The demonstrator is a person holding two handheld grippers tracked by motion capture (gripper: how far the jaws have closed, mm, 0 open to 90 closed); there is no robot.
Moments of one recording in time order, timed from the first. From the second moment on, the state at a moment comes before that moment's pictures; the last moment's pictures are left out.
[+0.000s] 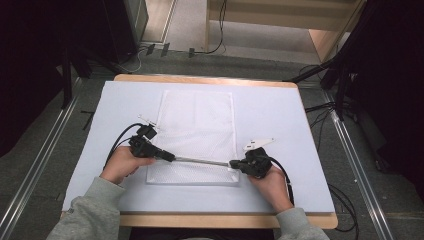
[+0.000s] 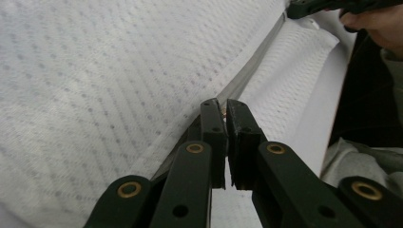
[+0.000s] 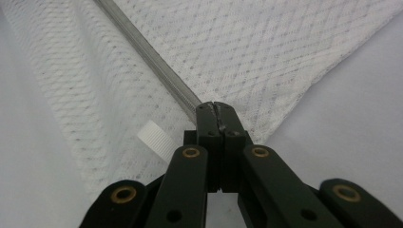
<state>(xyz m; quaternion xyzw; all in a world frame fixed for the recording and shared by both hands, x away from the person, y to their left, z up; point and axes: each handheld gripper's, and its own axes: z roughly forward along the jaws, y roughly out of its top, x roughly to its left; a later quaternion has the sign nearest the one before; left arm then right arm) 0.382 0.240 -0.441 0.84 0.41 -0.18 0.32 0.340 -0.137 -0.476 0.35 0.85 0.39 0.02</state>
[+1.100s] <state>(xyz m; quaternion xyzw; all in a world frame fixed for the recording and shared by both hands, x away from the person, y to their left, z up) 0.376 0.260 -0.439 0.83 0.42 -0.17 0.32 0.340 -0.136 -0.475 0.34 0.86 0.38 0.02</state>
